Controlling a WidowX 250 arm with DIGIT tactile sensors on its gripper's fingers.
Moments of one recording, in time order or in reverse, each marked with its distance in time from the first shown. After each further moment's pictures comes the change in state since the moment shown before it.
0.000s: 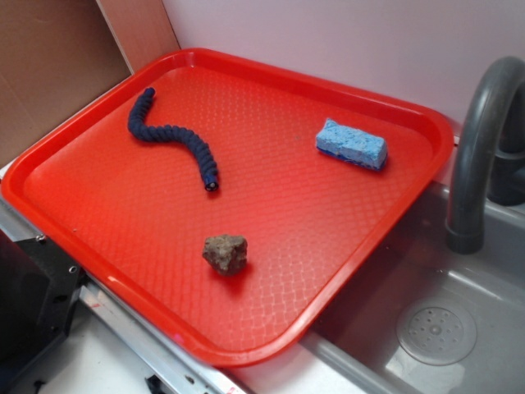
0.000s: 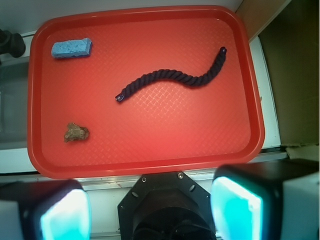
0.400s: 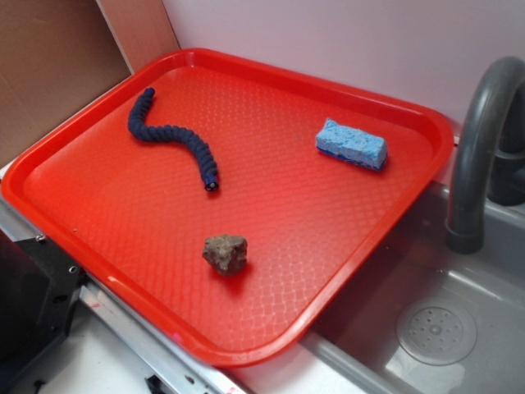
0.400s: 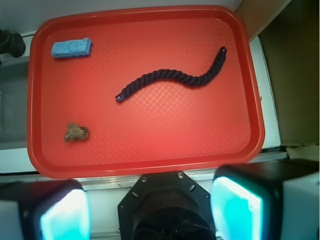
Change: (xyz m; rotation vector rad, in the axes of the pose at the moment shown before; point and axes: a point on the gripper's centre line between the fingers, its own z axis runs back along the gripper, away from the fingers) arm -0.002 0.001 -0.003 0.004 0.012 -0.001
